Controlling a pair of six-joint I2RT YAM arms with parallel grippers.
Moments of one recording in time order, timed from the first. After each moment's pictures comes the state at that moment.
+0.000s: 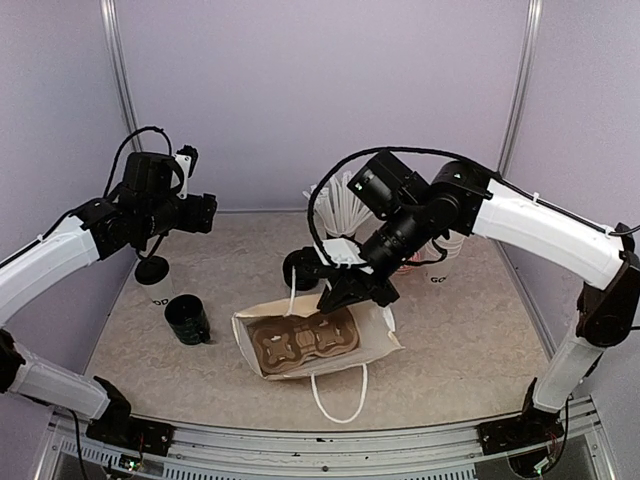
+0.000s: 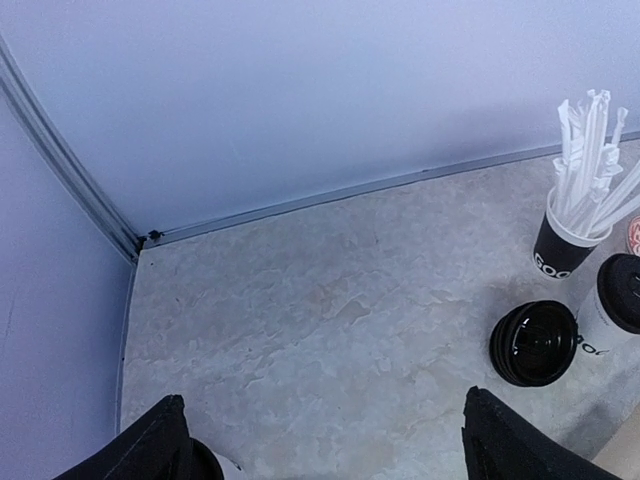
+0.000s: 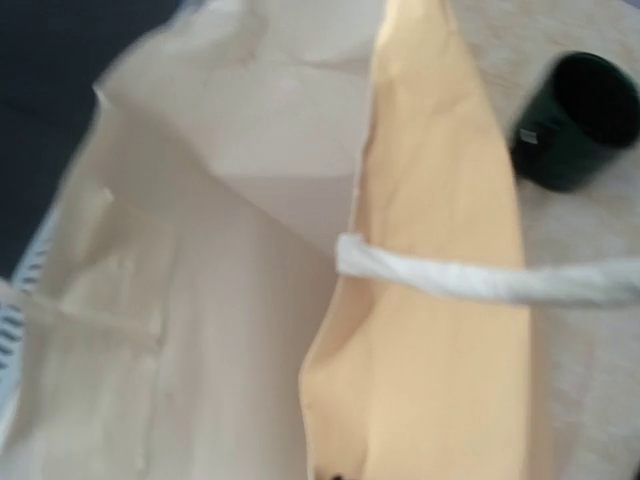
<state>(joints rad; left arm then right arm) -0.55 1.25 1.18 -0.39 -0.42 -0.04 1.01 1.69 1.76 -1.02 -0.55 -0.83</state>
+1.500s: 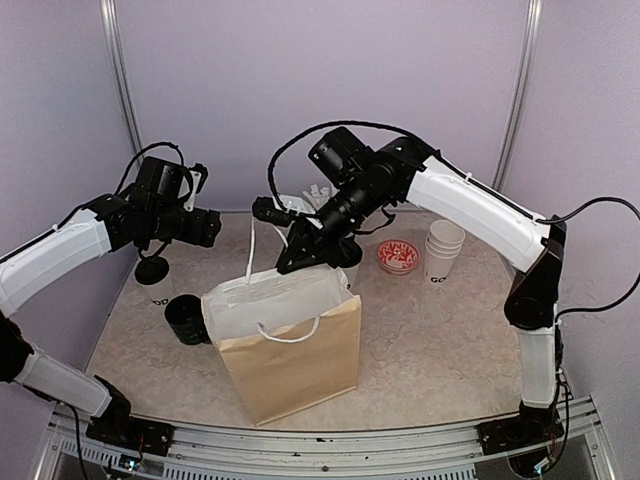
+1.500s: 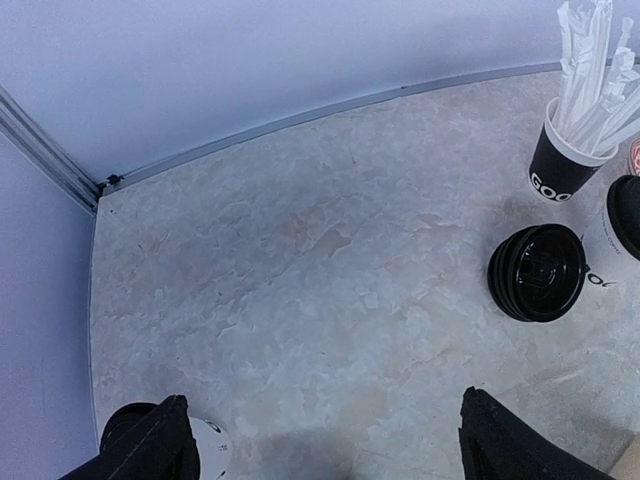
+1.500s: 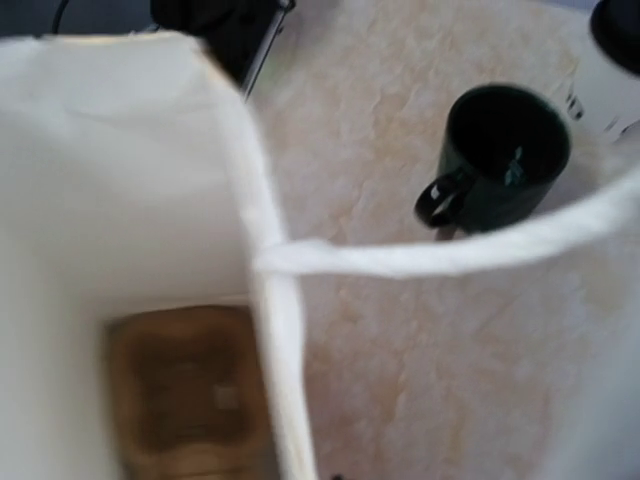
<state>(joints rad) -0.49 1.33 1.20 -0.52 -0.29 -0.04 0.94 2.09 2.28 -1.14 -0.67 -0.68</state>
